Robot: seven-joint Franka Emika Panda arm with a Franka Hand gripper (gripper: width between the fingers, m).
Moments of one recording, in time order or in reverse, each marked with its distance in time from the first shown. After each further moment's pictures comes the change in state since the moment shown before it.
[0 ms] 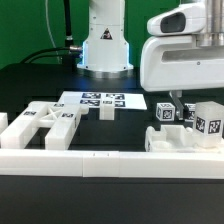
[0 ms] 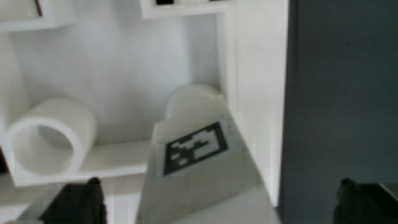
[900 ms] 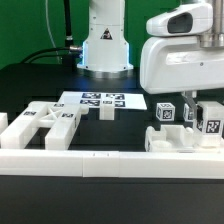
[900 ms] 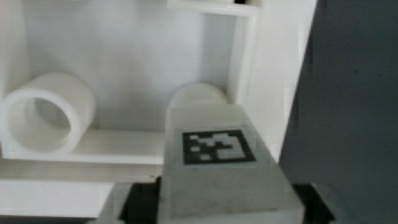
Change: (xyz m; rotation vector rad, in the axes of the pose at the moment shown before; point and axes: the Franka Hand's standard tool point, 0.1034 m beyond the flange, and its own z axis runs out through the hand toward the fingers) arm -0.001 0.001 0.001 -0.002 -0.002 -0.023
